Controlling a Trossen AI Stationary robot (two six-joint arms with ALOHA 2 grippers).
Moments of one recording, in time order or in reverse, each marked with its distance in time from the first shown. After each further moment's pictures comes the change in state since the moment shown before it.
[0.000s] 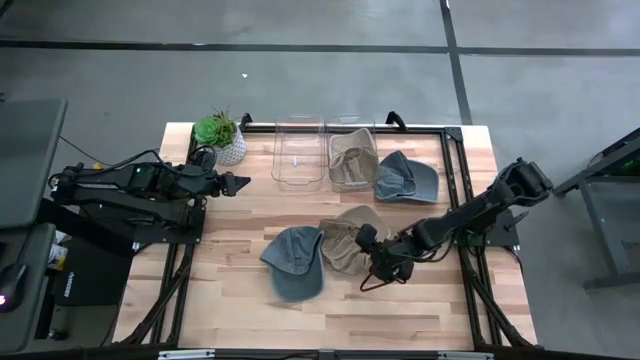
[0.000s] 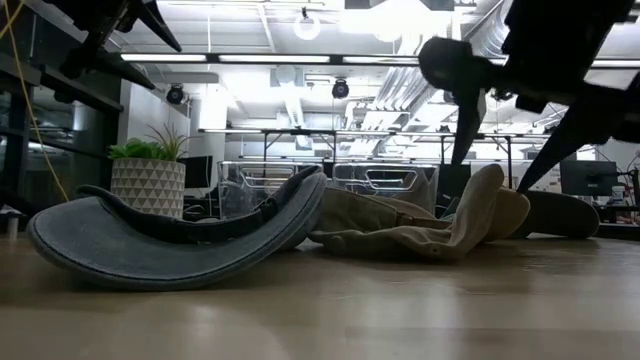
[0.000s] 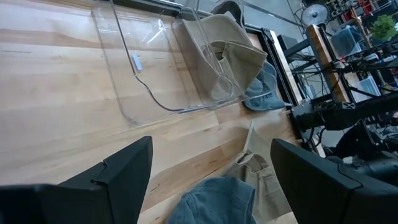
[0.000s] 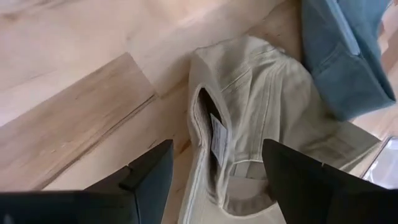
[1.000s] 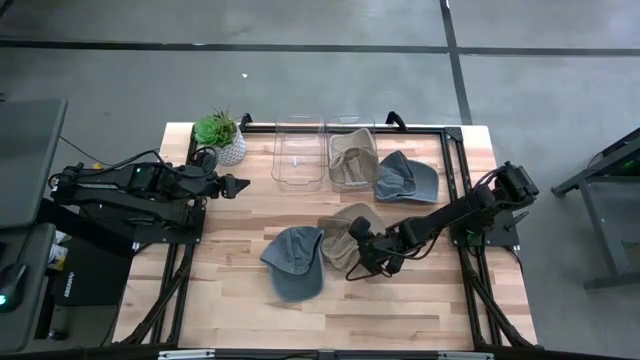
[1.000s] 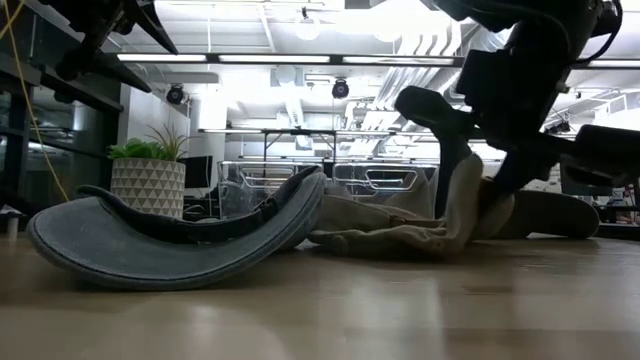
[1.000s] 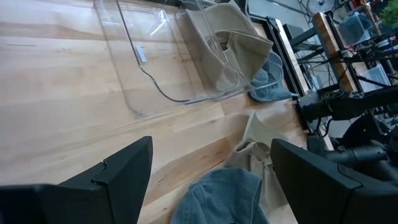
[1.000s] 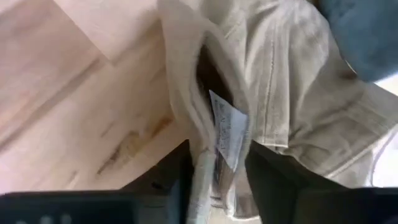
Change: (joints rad) left arm 0.000 0.000 0.000 -0.030 0.028 0.011; right arm -0.088 0.117 0.000 0.051 0.049 0.005
